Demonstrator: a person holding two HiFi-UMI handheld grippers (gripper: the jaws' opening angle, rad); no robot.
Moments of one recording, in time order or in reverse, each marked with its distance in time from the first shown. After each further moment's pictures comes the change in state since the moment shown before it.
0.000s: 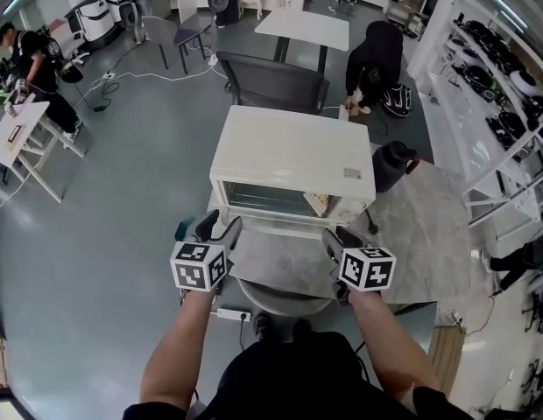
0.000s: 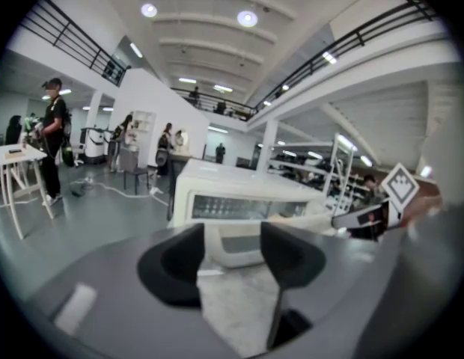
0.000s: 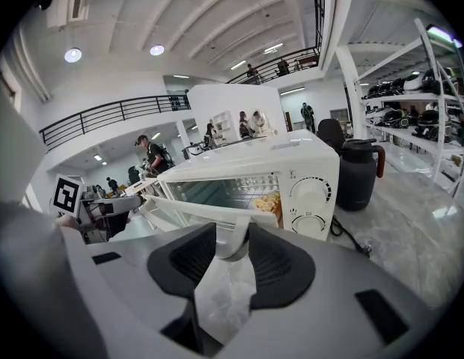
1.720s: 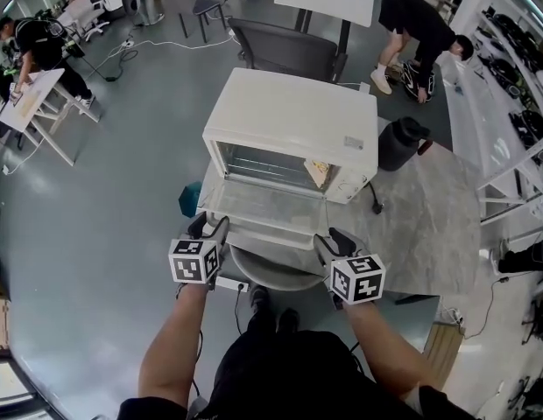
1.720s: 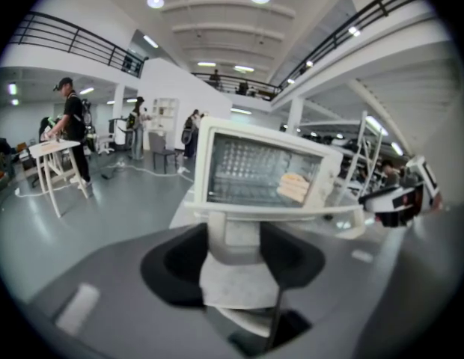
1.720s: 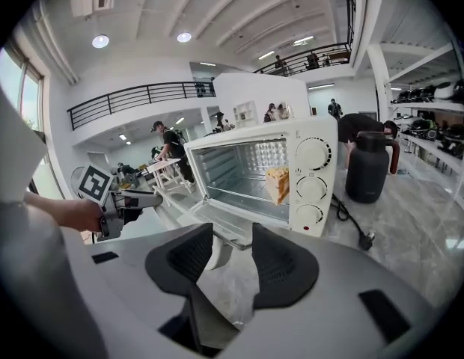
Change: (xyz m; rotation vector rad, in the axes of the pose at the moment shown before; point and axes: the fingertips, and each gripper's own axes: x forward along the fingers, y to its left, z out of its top) left arm -0.029 -0.006 -0.107 -0.054 0.156 0.206; right arm -0.030 0.003 -0.073 -0.166 0.077 0.128
